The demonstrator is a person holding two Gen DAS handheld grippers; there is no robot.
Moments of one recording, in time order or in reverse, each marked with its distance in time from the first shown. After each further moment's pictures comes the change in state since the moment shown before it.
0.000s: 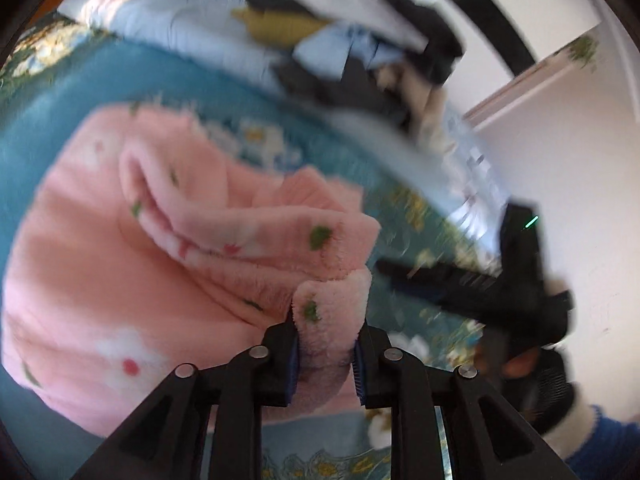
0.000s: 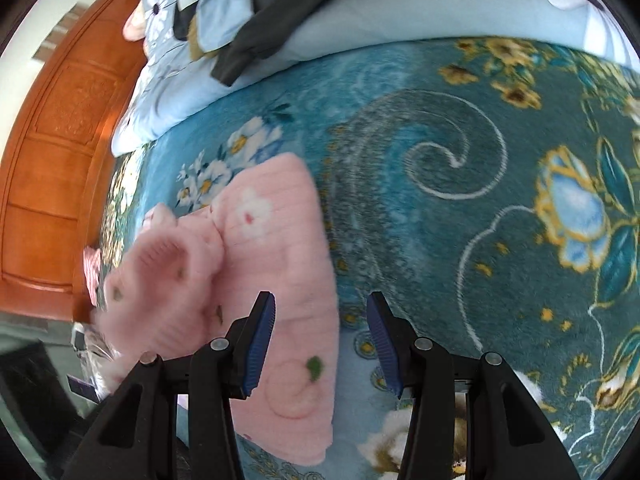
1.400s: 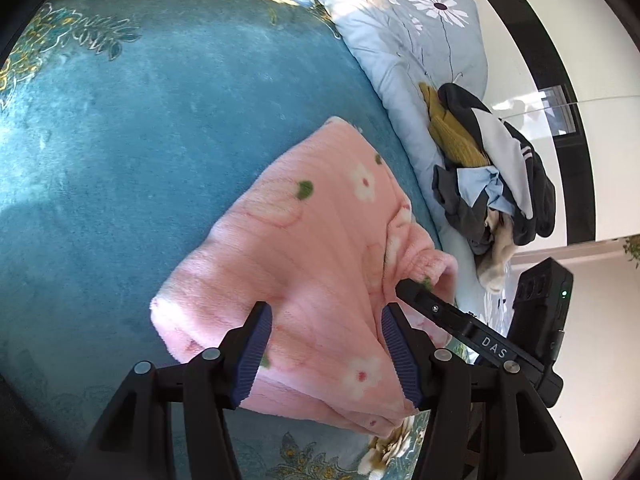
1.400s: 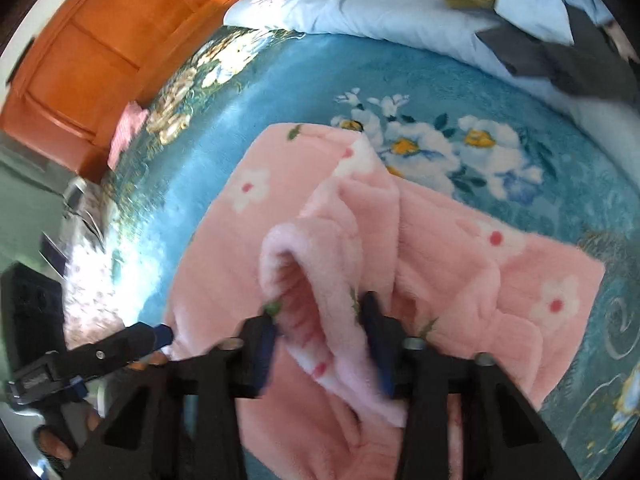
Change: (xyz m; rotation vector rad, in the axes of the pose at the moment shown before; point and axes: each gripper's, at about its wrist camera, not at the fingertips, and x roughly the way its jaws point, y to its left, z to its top) left arm -0.091 0.160 -0.037 -0.588 -0.191 -0.020; right arm 0.081 0.181 -0.015 -0.537 0.180 0.038
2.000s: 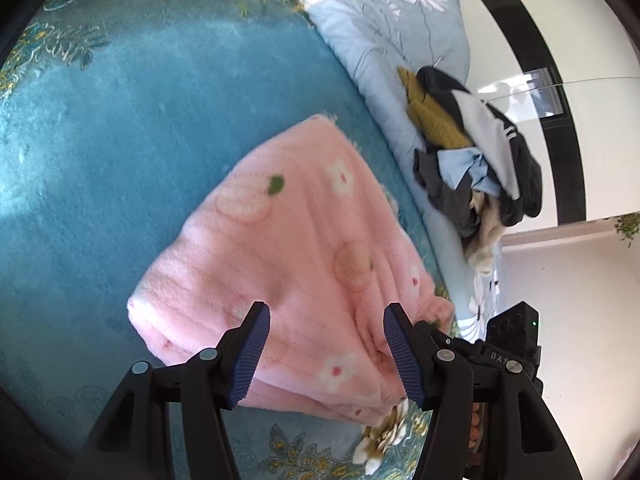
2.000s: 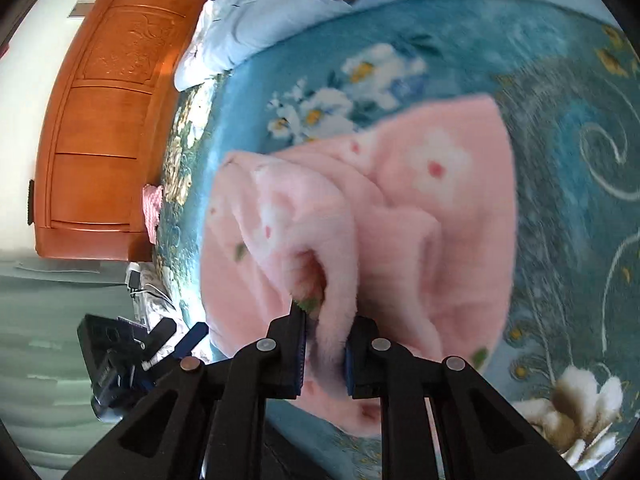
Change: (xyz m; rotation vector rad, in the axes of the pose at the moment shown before) left arm 0.005 -0.013 0.000 0.057 0.056 -0.026; right arm -0.037 -0.097 -0.053 0.396 0.008 0.226
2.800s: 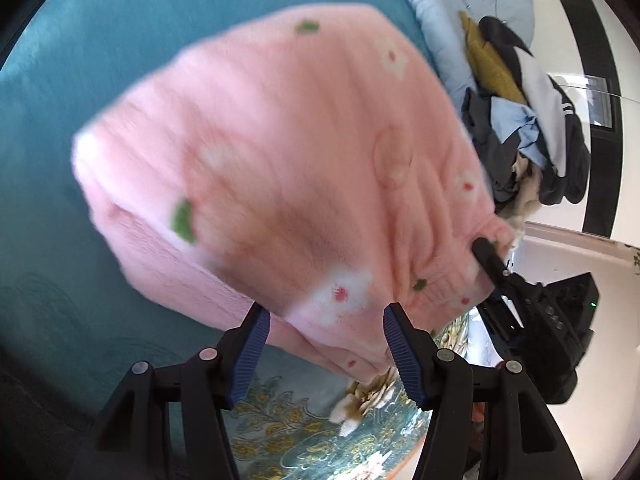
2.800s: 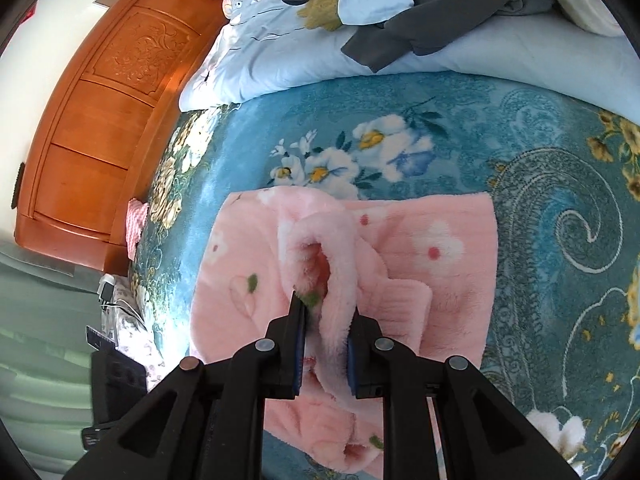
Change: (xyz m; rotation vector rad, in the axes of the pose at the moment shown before) left arm 0.052 -0.003 -0.044 -0.195 0.228 0.064; right arm -0.026 0.035 0.016 -0.110 -0.162 -0.105
